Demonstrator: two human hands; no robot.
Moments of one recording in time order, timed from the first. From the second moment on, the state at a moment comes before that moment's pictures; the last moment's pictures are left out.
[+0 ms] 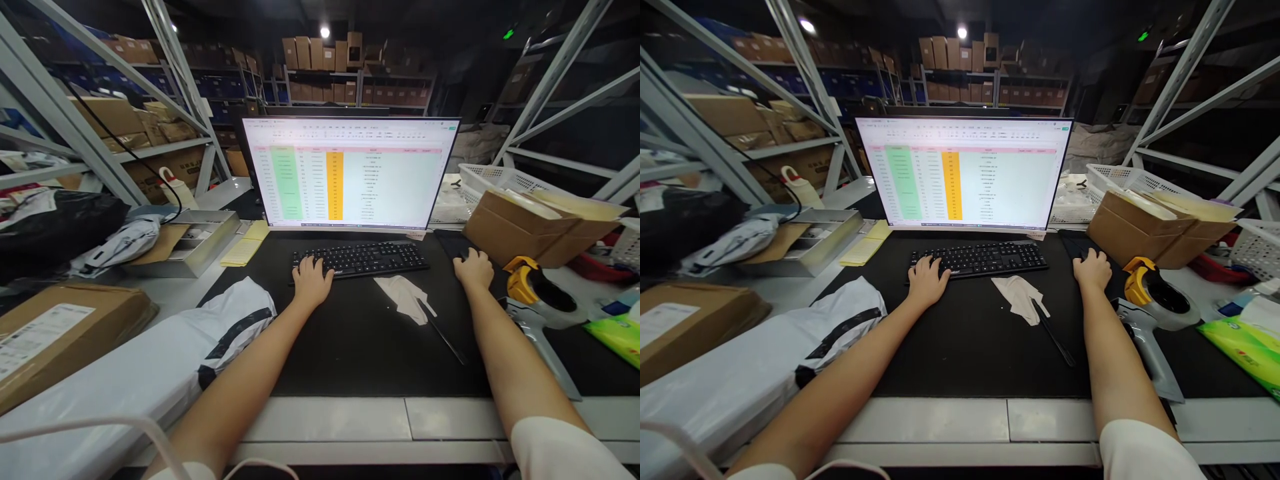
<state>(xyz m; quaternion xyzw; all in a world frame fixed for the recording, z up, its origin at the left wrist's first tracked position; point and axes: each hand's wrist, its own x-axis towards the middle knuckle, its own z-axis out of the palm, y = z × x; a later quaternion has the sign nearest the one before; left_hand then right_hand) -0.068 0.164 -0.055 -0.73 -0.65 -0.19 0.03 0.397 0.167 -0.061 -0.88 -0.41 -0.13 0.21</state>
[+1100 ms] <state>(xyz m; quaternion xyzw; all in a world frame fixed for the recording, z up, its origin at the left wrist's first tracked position) -0.068 0.164 -0.055 -0.73 -0.66 -0.19 0.03 0.396 0.167 -0.059 -0.88 -0.41 -0.12 0.21</state>
